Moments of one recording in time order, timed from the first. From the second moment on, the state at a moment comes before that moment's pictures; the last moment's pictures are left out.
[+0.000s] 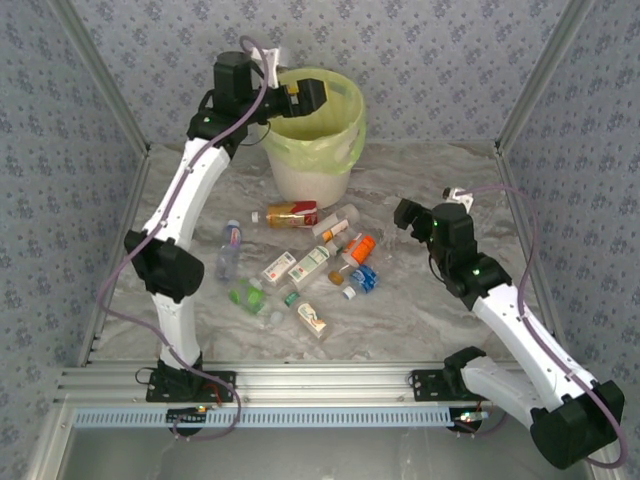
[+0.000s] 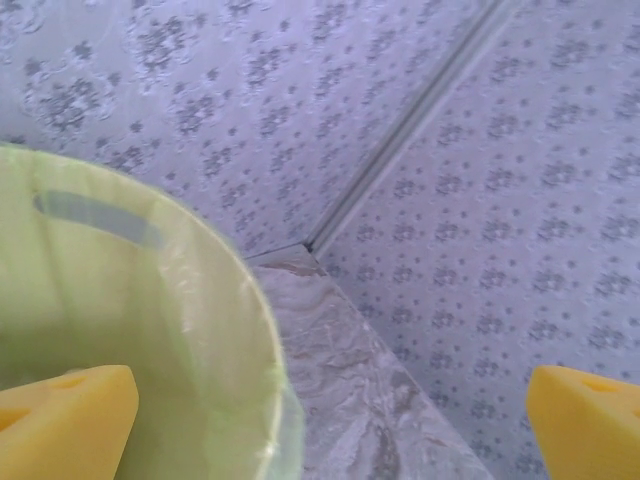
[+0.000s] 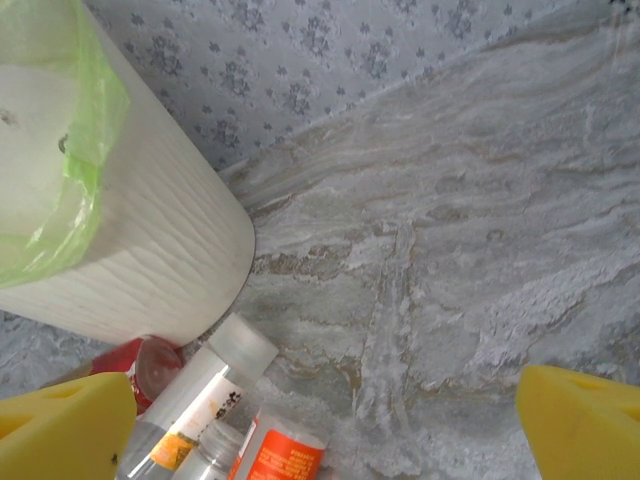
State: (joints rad) left arm -0.39 1.91 2.20 -0.46 0.56 -0.46; right arm 0.41 0.94 0.80 -0.34 0.30 0.63
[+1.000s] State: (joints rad) left arm -0.34 1.16 1.04 -0.09 -0.02 -0.54; right arm 0.60 1.39 0.85 -0.56 0.16 1.36
